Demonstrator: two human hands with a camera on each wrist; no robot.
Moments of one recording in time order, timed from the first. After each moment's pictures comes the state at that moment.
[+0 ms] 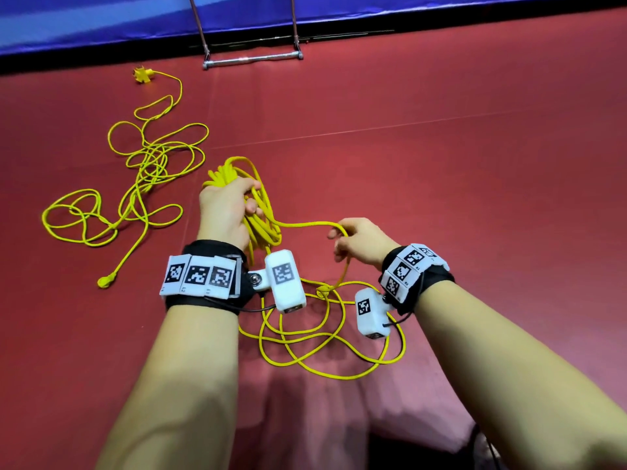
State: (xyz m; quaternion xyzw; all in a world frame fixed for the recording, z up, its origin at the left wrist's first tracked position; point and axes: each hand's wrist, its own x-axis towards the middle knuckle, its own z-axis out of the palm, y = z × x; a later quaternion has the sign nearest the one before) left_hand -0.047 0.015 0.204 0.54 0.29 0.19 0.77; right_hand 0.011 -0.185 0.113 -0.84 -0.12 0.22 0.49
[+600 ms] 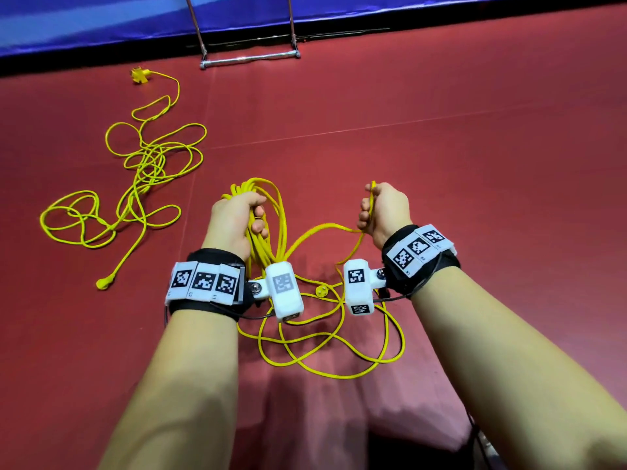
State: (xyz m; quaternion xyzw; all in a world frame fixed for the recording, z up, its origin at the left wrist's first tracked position) left_hand -0.049 0.015 0.185 0.56 0.30 0.08 0.76; right_hand 0.030 -0.185 0.154 -0.54 0.20 0.13 0.81
